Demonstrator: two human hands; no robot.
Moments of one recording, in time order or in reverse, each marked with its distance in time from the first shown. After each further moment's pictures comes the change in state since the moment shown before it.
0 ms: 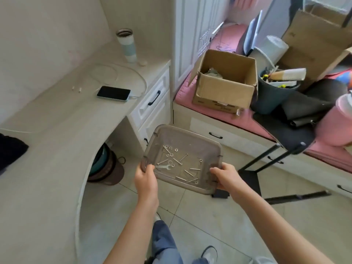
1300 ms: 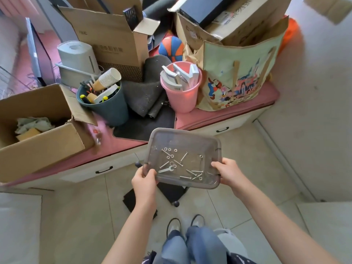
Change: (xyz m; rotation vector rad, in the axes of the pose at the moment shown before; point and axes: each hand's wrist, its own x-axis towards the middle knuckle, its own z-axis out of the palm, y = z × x) left_hand -0.257 -0.125 0.519 0.535 -0.722 -0.016; right_hand 0.045 0.134 -0.535 0.555 0.638 0.223
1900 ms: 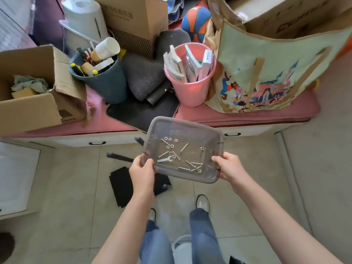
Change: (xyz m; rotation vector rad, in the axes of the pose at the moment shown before) left_hand 0.033 -0.018 0.190 -0.072 0.255 -0.065; right_hand 0.182 -0.052 -0.107 -0.155 -0.231 0.012
